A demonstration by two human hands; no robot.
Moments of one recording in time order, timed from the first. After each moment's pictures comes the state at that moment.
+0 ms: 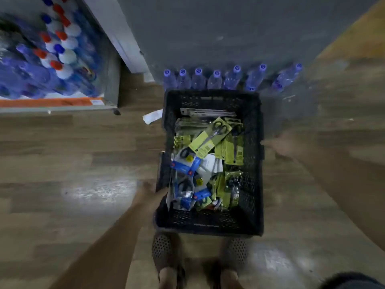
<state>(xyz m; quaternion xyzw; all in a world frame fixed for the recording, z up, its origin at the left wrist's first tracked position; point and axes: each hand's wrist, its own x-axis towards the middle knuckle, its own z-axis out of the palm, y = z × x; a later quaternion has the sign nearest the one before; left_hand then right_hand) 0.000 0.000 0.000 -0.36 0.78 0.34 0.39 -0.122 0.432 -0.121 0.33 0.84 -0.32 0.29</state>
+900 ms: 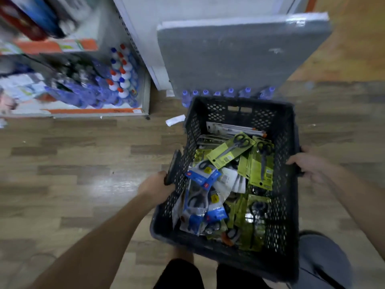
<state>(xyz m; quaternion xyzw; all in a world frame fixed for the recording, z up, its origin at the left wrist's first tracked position) 0.073 -0.031 0.329 -0.13 0.88 0.22 0.41 0.029 0.390 0.335 0.45 0.73 -0.42 0.29</state>
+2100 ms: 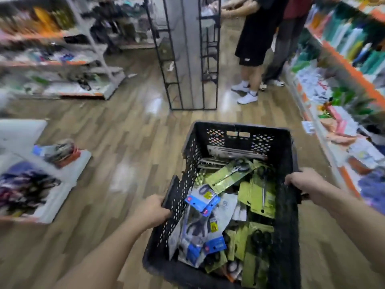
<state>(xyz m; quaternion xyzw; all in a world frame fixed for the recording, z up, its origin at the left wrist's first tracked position) 0.816 -0.243 0.582 -0.75 0.56 0.35 0.05 0.402 -0.315 0.609 -0.37 0.80 -0.17 0.43</state>
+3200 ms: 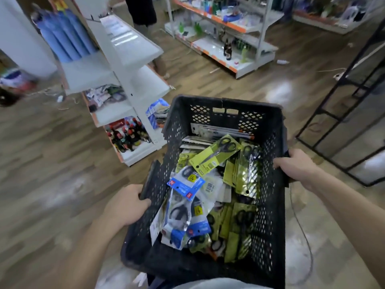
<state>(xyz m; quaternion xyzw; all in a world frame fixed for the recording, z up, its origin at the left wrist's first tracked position) 1.181 -0.477 0.622 -0.94 0.21 0.26 -0.09 0.980 -0.859 0.635 -0.70 0.51 0.01 0.49</state>
